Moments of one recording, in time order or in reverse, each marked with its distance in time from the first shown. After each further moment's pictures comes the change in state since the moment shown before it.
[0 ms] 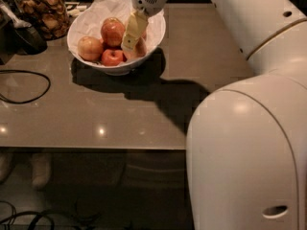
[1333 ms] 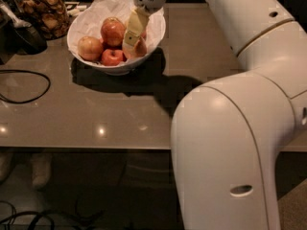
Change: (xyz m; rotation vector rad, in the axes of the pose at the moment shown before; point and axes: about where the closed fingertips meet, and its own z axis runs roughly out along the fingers) arm 0.004 -0.021 0.003 0.025 0.028 0.042
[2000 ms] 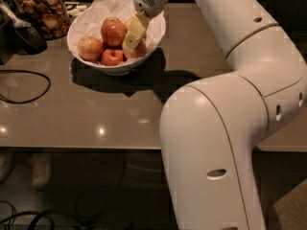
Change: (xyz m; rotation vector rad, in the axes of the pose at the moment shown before) arm 0.009 -0.016 0.018 -0.013 0.023 0.047
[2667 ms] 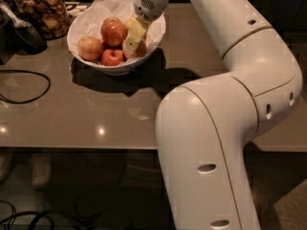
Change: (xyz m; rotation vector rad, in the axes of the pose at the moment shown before) arm 0.005 -0.007 0.012 -0.012 0.013 0.030
